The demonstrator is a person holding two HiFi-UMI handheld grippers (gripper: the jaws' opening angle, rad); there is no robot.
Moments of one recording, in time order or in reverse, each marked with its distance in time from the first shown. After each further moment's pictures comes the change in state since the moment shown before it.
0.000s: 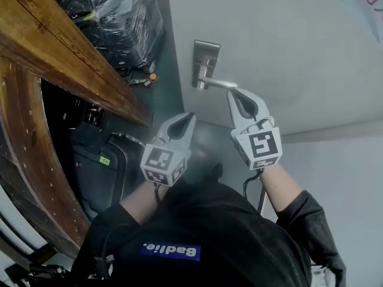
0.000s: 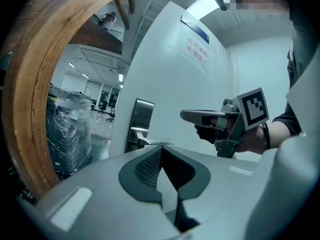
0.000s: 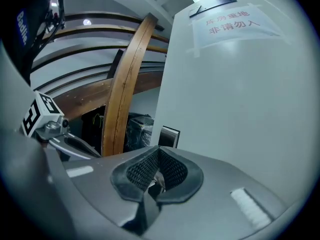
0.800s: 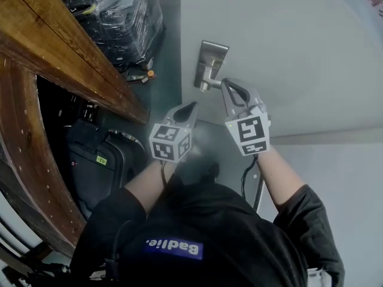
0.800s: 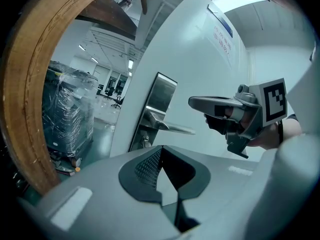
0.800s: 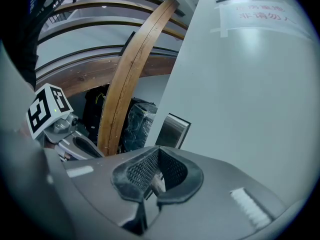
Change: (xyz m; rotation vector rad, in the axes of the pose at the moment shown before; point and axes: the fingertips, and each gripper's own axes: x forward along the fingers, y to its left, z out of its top) left arm 0.055 0.050 -0.044 -0.145 0.102 0.026; right arm 0.059 0.004 -0.026 -0.186 0.125 0.031
